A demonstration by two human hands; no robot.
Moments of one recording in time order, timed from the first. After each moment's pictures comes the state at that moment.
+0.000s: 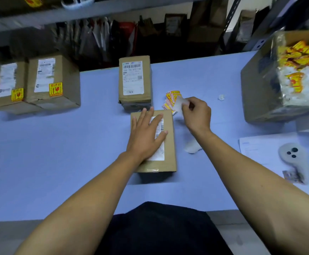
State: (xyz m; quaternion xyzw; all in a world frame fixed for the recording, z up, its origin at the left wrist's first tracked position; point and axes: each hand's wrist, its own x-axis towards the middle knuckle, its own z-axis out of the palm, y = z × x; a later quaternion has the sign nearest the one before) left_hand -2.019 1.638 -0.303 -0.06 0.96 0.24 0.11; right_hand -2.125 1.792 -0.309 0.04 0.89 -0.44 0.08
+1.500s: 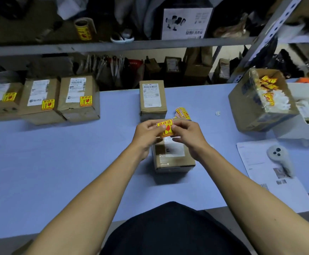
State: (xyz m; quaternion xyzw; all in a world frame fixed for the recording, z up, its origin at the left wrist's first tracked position) left_hand -1.966 1.580 -0.222 -0.27 0.63 0.73 0.07; right_hand -1.998 1.721 -0.212 0.04 0.74 -0.63 0.22
